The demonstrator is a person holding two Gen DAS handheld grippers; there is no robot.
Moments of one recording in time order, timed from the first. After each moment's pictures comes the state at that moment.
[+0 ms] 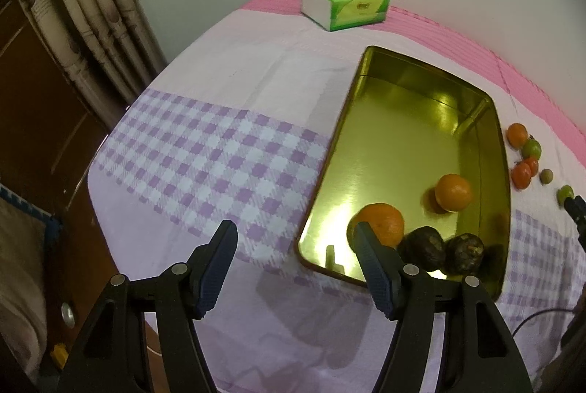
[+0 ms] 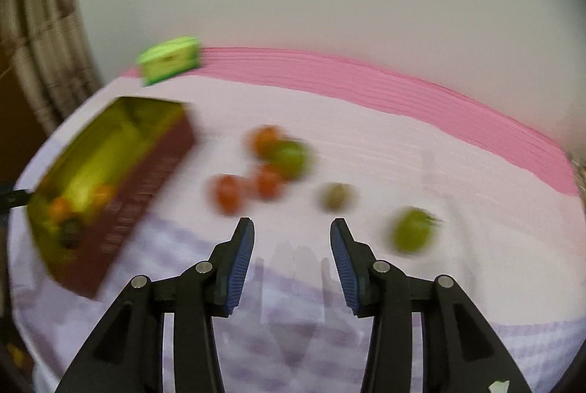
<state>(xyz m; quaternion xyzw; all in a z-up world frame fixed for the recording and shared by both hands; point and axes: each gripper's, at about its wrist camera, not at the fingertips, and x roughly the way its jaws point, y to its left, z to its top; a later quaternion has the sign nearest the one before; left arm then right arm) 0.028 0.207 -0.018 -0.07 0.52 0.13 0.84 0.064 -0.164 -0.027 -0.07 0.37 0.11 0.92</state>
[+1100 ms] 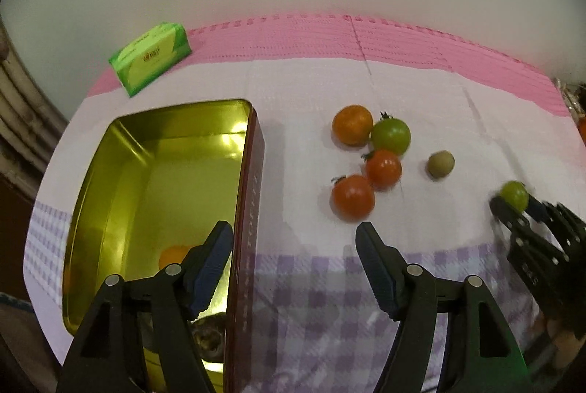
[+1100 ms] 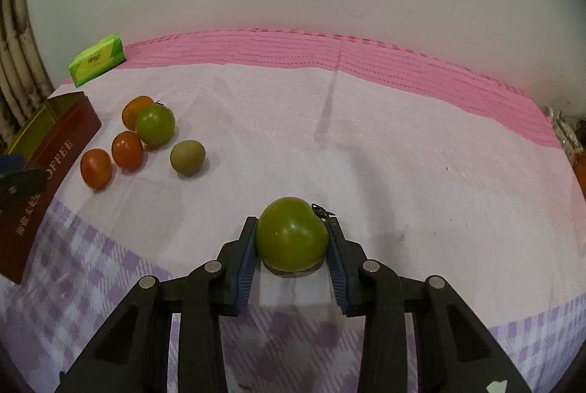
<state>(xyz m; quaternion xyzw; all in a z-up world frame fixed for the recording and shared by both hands) 0.122 -0.016 -0.033 0.03 0.49 0.00 0.87 0.089 -0.250 -0.071 -0.04 0.39 0.05 0.92</state>
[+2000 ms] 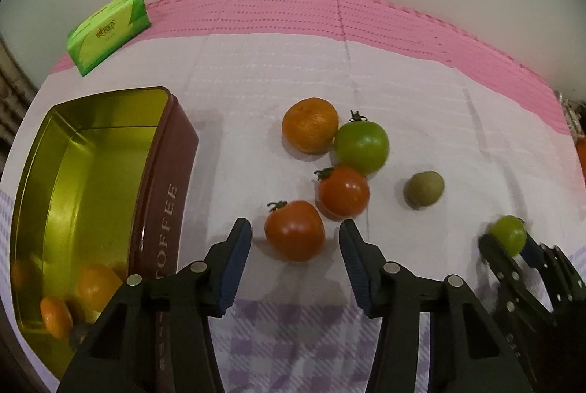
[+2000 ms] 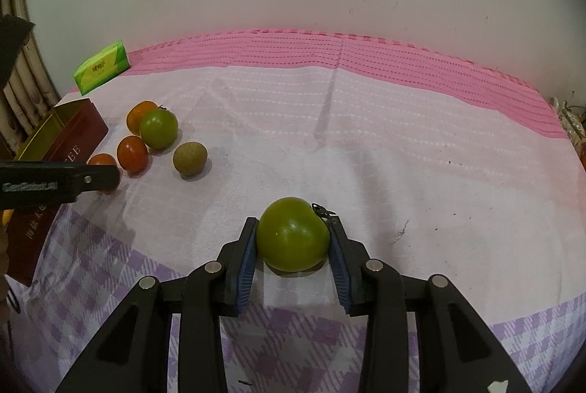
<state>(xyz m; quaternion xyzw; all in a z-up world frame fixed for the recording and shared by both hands) 0.168 -0.055 -0.067 -0.02 0.54 -0.02 0.84 0.085 -0.260 -0.069 -0.02 0.39 0.07 0.92</state>
